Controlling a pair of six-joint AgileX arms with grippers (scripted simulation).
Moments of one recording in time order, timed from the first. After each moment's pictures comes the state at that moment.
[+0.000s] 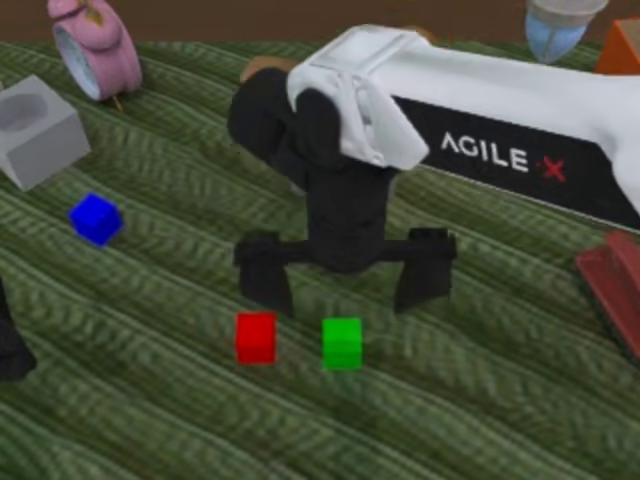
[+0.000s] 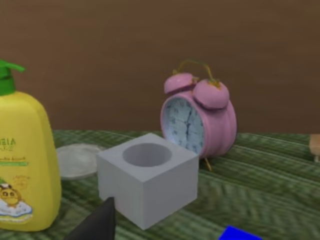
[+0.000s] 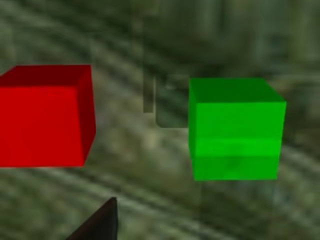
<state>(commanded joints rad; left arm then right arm) 0.02 0.00 0.00 0.00 0.00 0.00 0.81 2.20 1.86 -1.22 0.02 0.82</state>
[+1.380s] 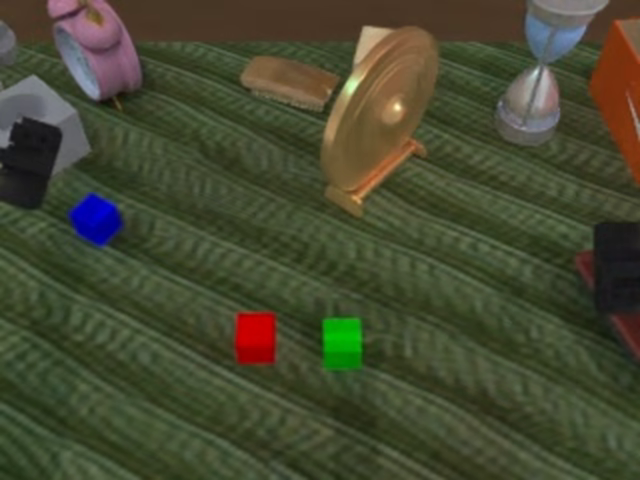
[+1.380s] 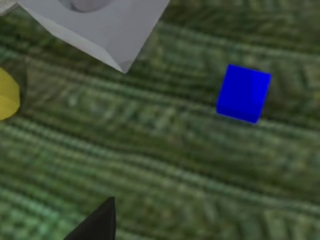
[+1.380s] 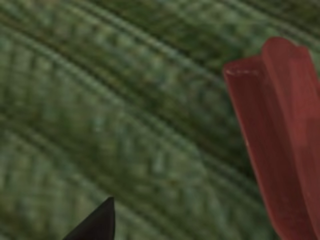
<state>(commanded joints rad) -0.03 1.35 1.12 -0.73 0.00 0.29 0.35 1.03 0.77 -0.67 0.14 0.28</state>
